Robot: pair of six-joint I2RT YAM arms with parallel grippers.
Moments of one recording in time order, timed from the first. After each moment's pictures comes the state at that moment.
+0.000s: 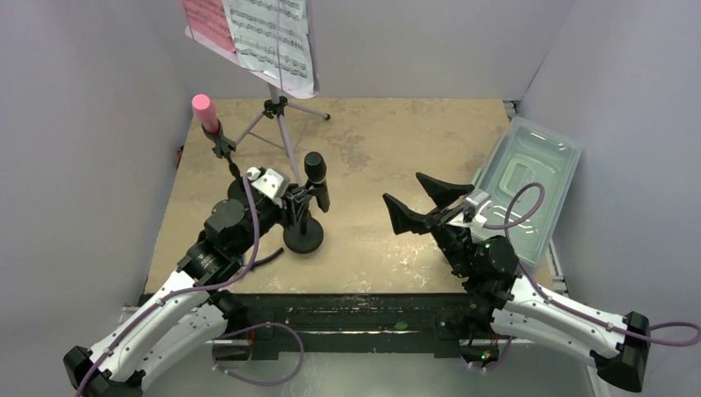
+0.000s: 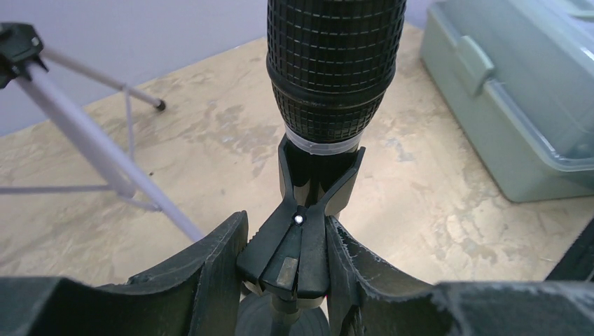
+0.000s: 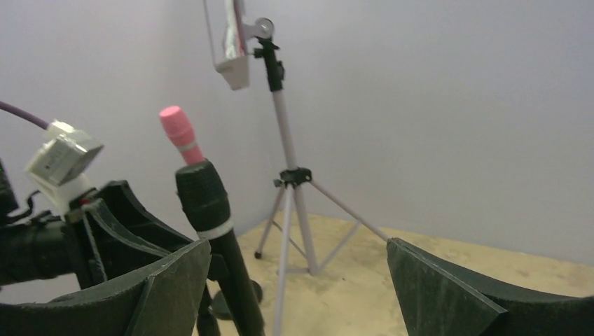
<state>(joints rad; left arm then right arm) -0.64 0.66 0.63 -0.02 0.02 -0.02 1.01 0.64 0.45 0.71 0.36 0.04</state>
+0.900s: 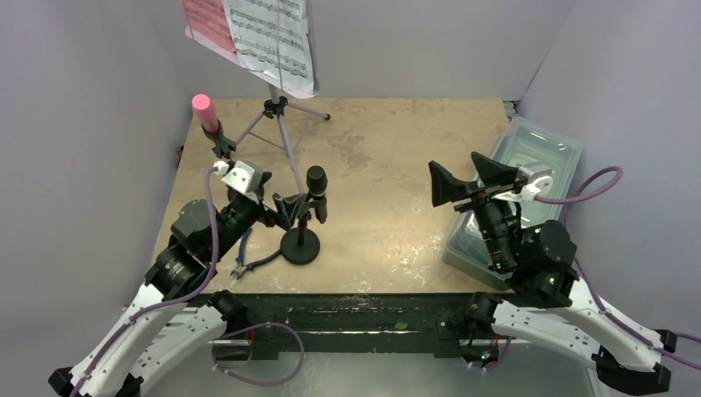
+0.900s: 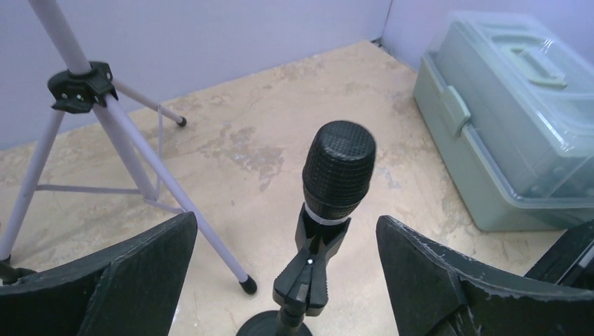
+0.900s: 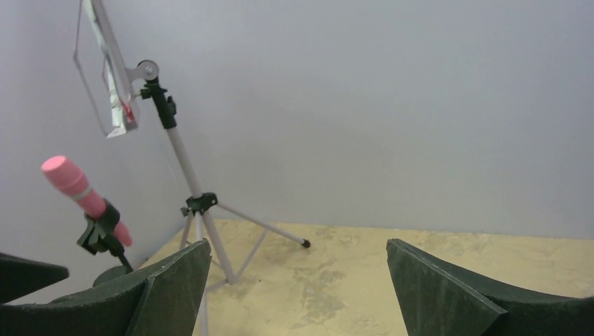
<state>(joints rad) -0.64 0.59 0.82 -0.27 -0.06 -0.08 1.01 0.56 0.86 0.10 0.66 -0.04</state>
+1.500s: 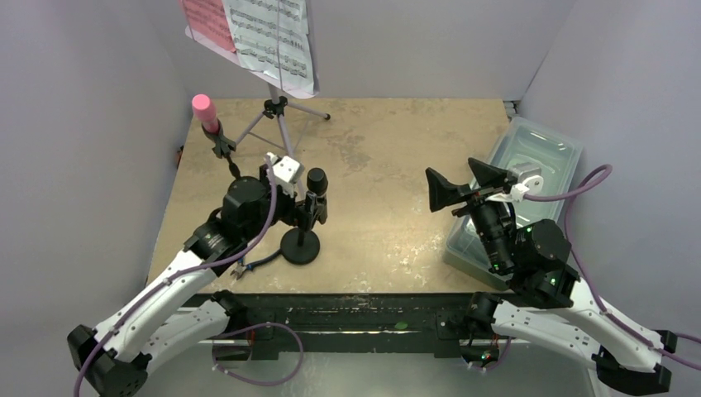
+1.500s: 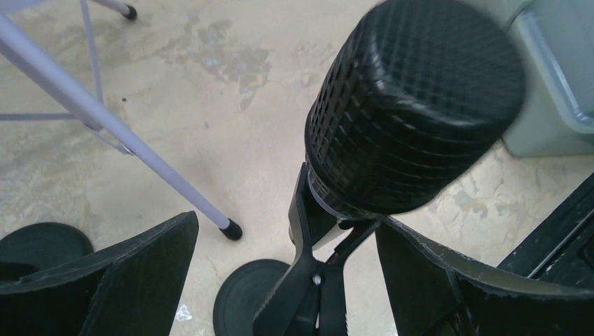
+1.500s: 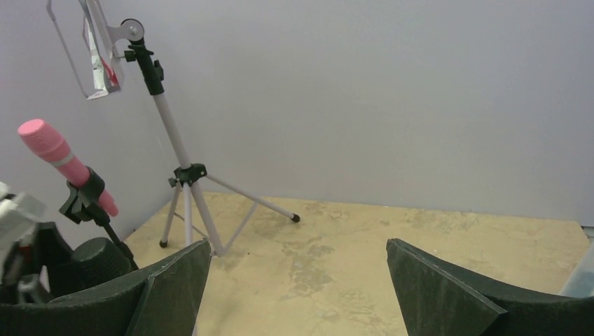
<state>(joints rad) -0.64 0.79 0.79 -0.29 -0.02 -0.09 1.01 0.55 0.88 -0.01 0.69 -0.03</state>
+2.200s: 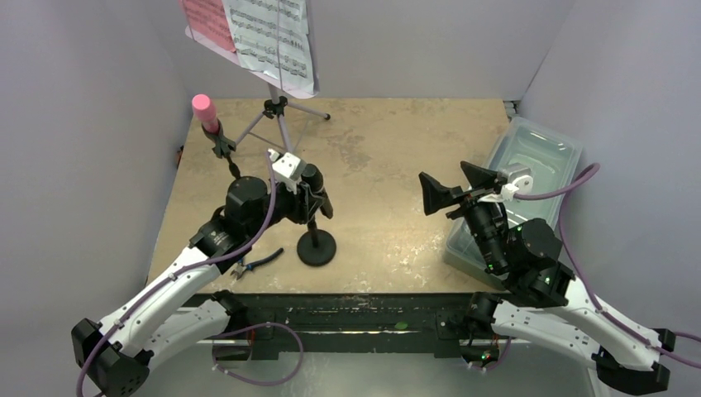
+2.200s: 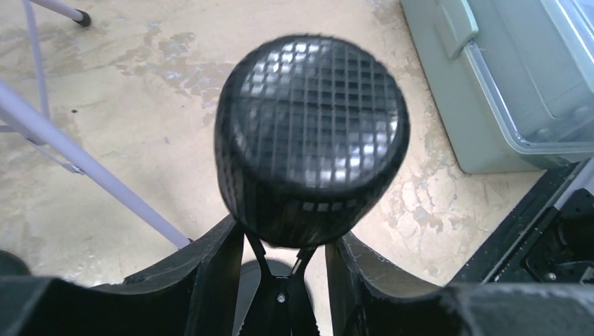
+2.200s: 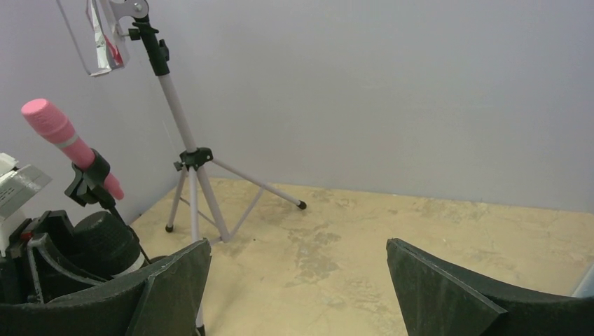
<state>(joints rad) -0.64 0.86 0.78 -0.20 0.05 -0.17 1.01 0.56 0.86 -0.03 0.67 0.01</state>
